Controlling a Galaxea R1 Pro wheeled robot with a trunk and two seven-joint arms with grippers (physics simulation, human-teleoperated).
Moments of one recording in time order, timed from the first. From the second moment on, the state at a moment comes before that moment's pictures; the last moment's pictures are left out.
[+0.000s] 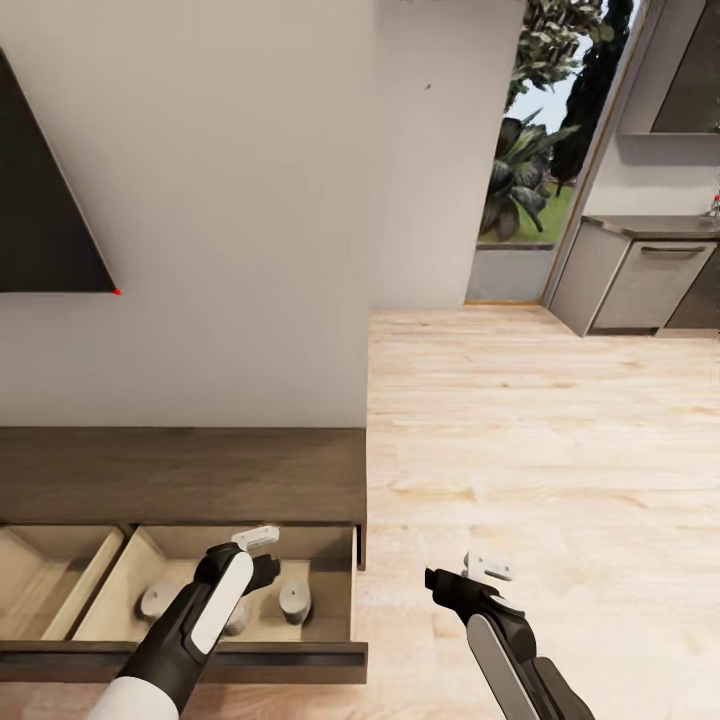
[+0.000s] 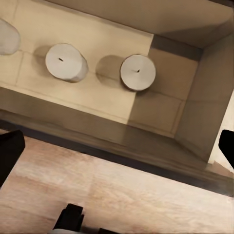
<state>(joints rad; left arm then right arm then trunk) -0.48 -0.02 -0.18 -1.03 0.63 0.76 0.63 -0.24 0.02 0.24 -1.33 -0.57 0.55 -0.52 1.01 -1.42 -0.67</state>
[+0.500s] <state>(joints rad) -0.48 -0.01 -0.17 -1.03 0.63 0.76 0.63 -0.24 0.02 0.24 -1.32 -0.57 0.55 -0.52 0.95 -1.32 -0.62</state>
